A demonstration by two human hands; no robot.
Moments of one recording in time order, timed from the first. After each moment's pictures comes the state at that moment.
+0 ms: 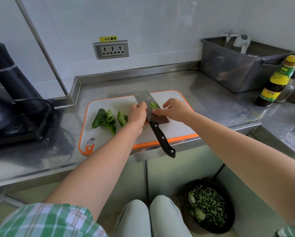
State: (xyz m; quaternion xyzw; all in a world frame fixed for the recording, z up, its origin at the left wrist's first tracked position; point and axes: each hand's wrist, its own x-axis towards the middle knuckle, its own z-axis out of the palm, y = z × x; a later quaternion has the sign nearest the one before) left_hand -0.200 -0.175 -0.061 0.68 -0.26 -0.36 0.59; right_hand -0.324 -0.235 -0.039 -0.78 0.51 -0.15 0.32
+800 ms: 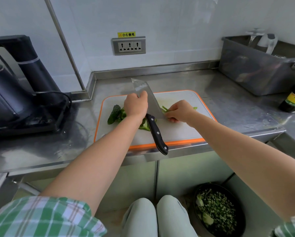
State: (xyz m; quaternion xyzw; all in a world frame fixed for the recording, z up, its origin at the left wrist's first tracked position) left_hand -0.148 -0.170 -0.051 0.75 -0.30 -0.16 0.56; right_hand -0.288 -0.248 -0.062 -0.75 0.51 -0.15 0.38
